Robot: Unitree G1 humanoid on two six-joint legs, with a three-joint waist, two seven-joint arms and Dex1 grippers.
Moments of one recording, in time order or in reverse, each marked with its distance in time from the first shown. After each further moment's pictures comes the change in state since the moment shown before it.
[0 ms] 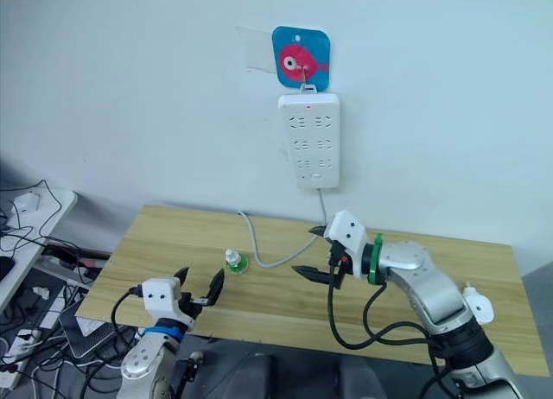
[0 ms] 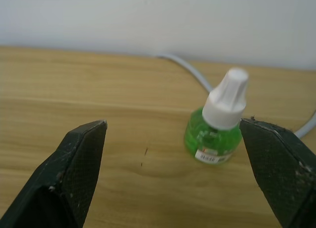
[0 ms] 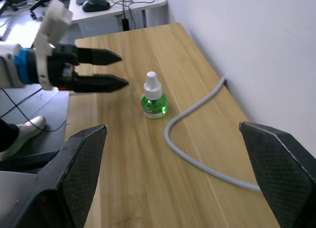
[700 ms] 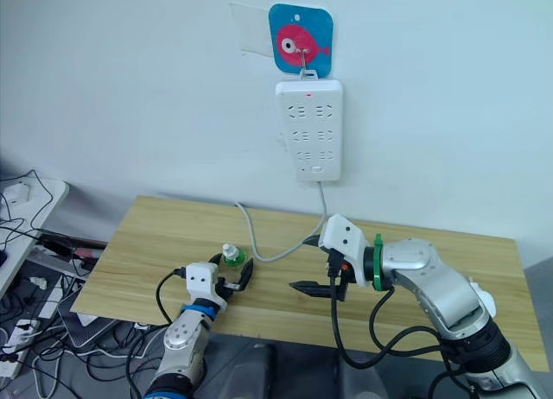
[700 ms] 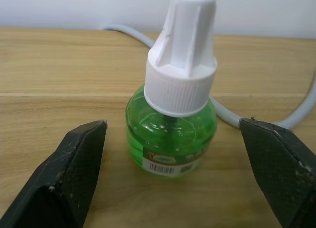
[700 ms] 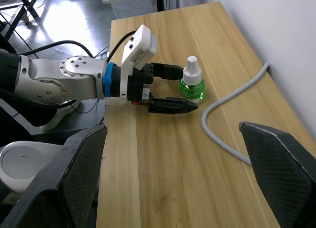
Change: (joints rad) left arm -0.268 -0.024 -0.060 0.479 0.065 -0.293 0.010; right arm -0.002 -0.101 0.000 -0.199 0.054 0.186 0.056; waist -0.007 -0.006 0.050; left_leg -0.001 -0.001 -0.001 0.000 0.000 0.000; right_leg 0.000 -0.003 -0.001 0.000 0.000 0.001
